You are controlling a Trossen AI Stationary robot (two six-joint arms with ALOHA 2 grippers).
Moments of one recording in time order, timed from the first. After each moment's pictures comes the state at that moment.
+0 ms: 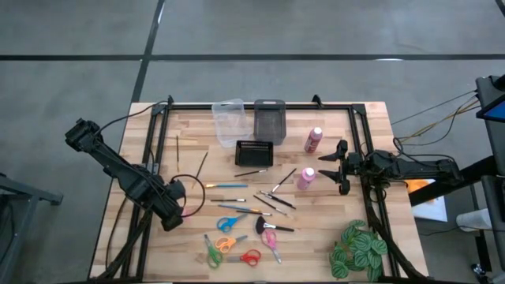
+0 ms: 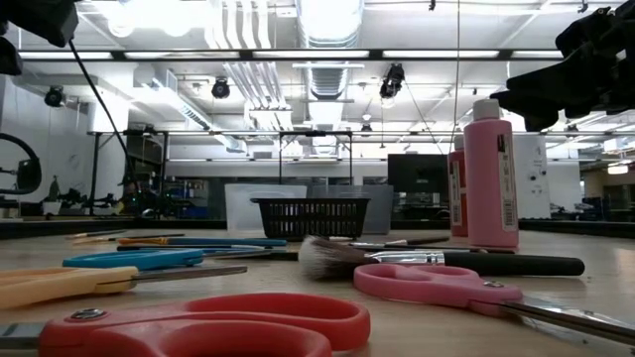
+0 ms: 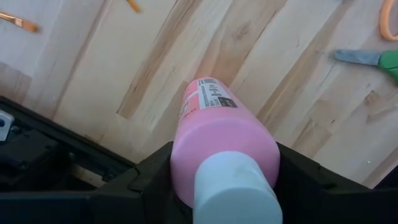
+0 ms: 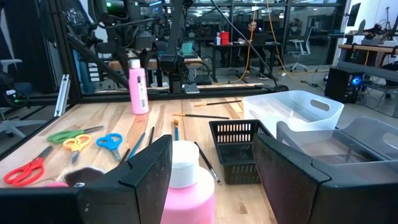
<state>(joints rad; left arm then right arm) -0.66 1.21 0.95 -1.26 0.00 -1.23 0.02 0.04 0.01 0.03 0.10 0.05</state>
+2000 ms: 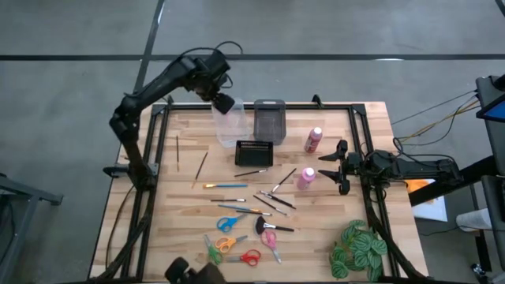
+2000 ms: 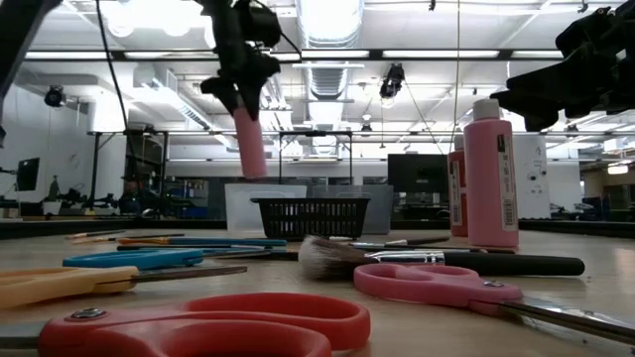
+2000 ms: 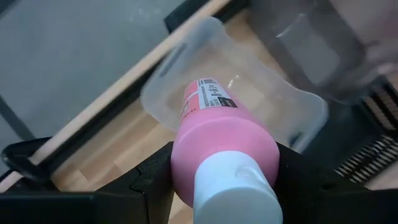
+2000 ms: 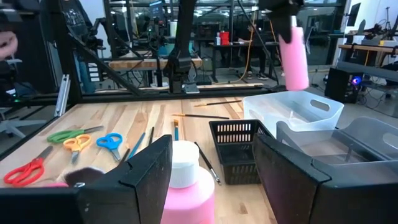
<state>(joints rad) 0.69 1.83 1.90 -1.33 -0.09 -0.18 0.02 0.04 0.01 0.03 0.10 0.05</state>
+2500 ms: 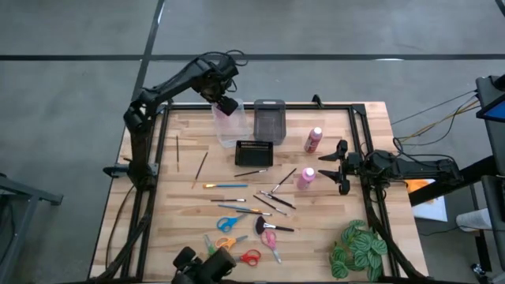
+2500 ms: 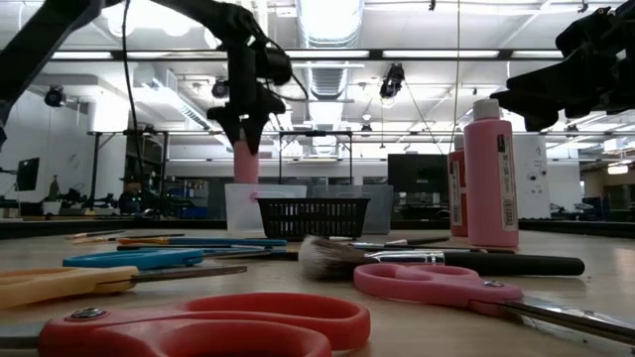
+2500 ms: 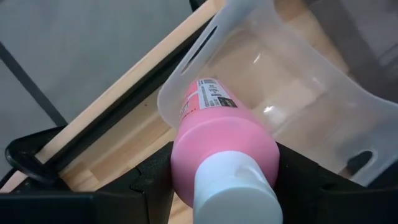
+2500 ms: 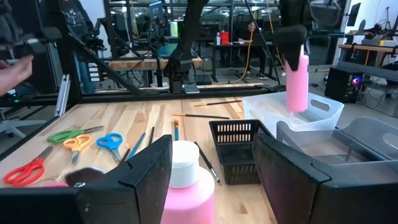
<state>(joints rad) 0.72 1.98 1.89 -1.31 -0.15 -0.16 0.02 0.04 0.01 0.03 0.10 0.05</state>
